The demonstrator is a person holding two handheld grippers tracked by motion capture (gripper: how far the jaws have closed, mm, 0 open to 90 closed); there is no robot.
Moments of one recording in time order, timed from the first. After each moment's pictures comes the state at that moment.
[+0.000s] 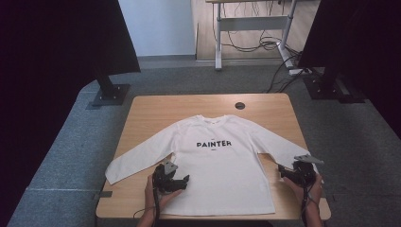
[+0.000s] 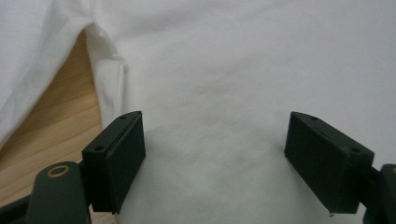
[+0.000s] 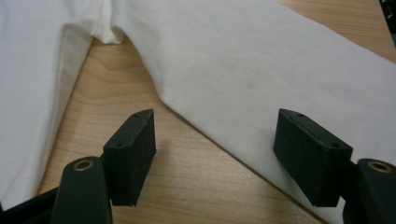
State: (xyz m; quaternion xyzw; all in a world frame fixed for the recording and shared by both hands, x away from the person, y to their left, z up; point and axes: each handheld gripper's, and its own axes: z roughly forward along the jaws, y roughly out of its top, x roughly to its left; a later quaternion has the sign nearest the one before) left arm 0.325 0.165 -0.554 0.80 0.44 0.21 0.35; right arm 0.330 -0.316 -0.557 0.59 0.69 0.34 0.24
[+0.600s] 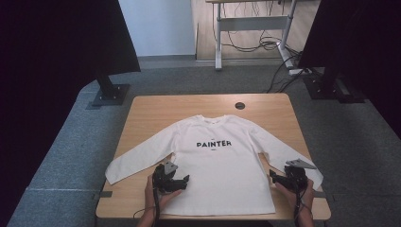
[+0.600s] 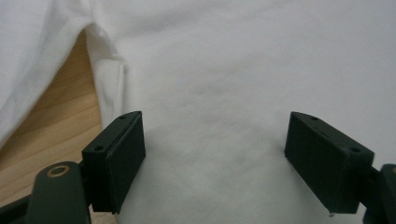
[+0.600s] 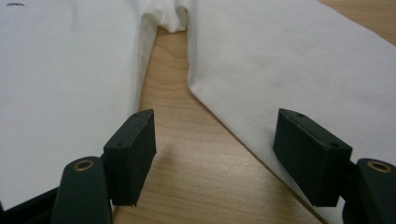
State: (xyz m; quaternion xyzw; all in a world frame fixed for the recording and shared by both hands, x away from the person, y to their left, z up) left arm 0.325 0.165 -0.554 0.80 0.44 0.21 0.35; right arm 0.313 -0.285 -0.556 0.58 0.70 0.36 0.21
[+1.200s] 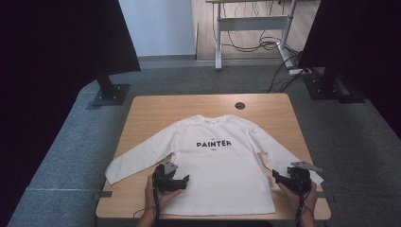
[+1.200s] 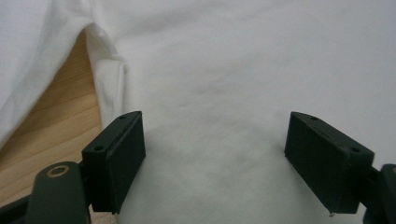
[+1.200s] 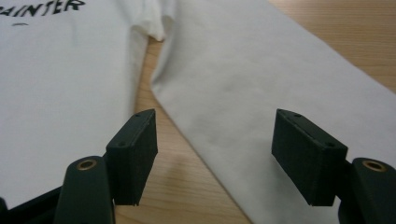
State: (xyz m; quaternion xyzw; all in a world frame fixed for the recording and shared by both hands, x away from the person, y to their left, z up) left arm 0.325 0.165 -0.554 0.80 0.44 0.21 0.35; right arm 0.304 -0.294 -0.550 0.60 0.67 0.37 0.21
